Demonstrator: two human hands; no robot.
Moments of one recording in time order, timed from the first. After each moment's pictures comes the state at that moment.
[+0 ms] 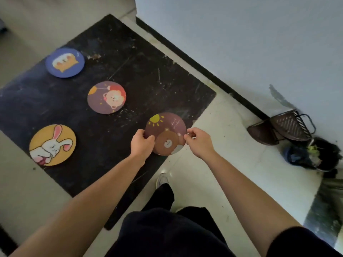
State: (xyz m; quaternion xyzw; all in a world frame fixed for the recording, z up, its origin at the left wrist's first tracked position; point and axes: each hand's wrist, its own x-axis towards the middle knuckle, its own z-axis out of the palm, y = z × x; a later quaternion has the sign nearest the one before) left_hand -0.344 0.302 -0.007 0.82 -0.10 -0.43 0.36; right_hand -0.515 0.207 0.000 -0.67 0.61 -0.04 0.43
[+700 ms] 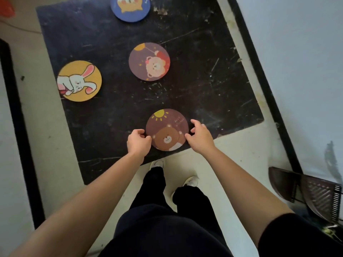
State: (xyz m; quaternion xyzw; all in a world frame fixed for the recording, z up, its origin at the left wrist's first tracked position) left_hand -0.362 0.335 -0.061 0.85 0.20 -0.34 0.35; right_hand -0.454 0.150 -0.058 -0.82 0.38 0.21 0.38
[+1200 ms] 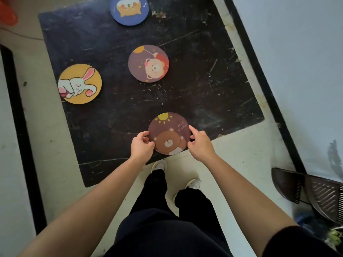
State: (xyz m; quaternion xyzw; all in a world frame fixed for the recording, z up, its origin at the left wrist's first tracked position) left_hand -0.377 0.336 -0.062 0.83 0.16 -0.37 0.39; right_hand -0.478 0.160 -0.071 -0.83 0.36 0.20 0.38
